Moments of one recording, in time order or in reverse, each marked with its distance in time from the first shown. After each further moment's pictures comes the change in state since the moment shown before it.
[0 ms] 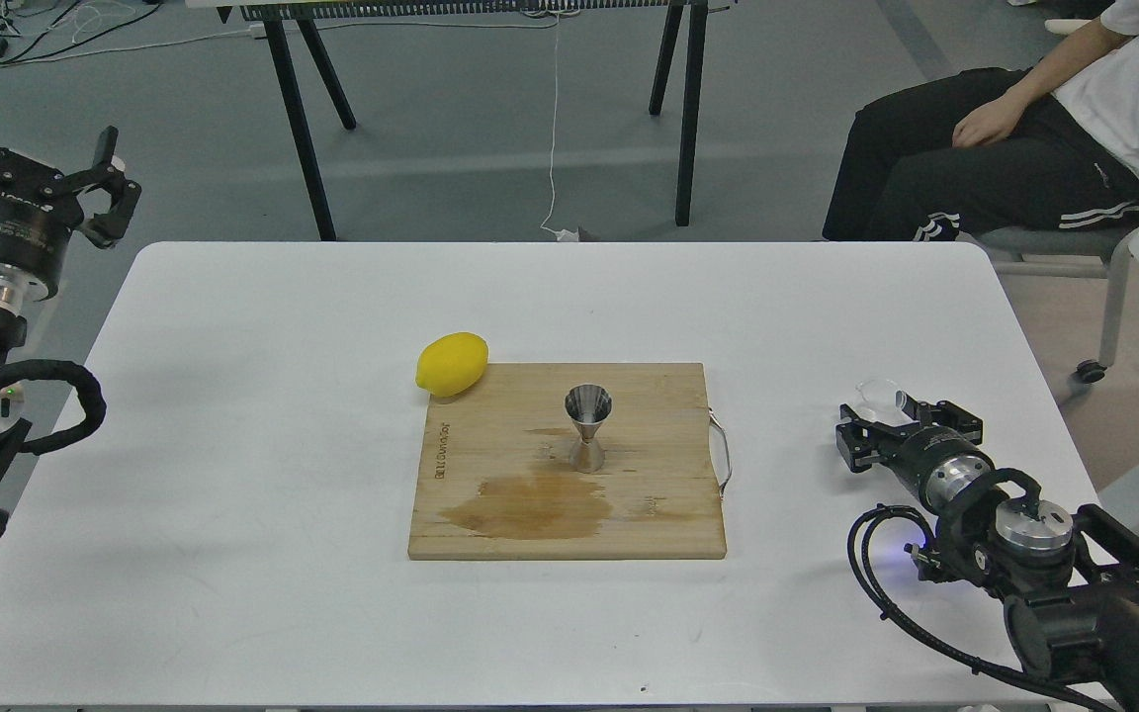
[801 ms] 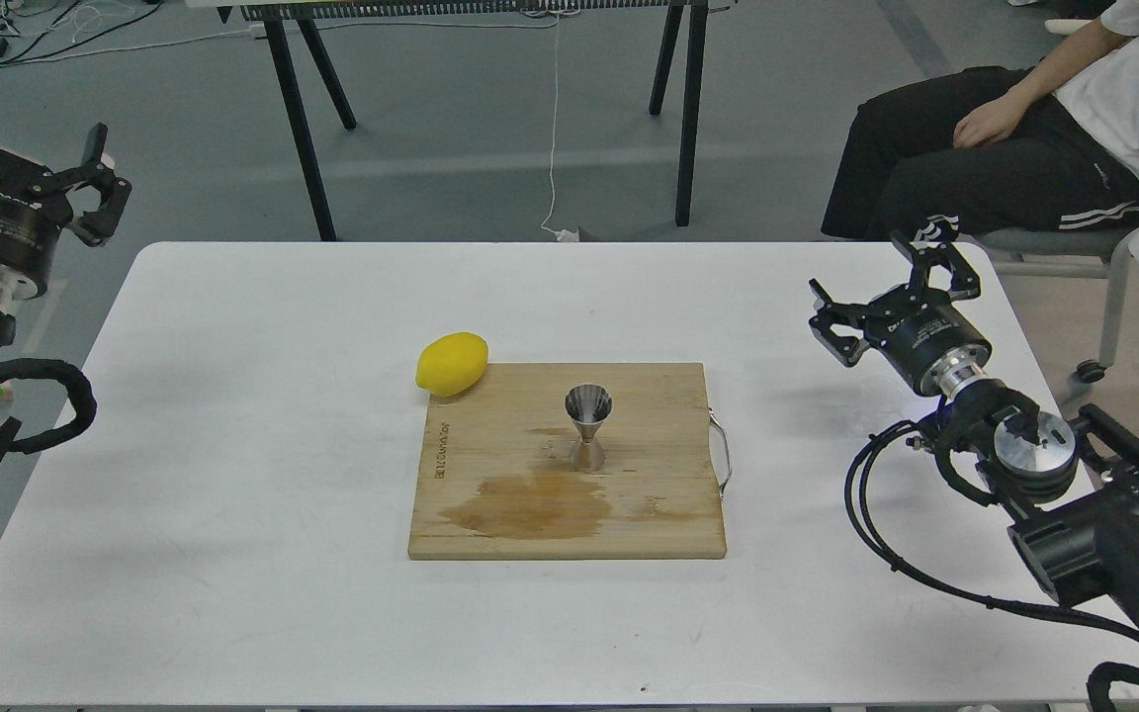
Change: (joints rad) left arm 0.000 0.012 -0.004 0.000 0.000 -0.002 0.000; right arm 0.219 -0.073 -0.057 0.027 -0.328 0.335 0.070
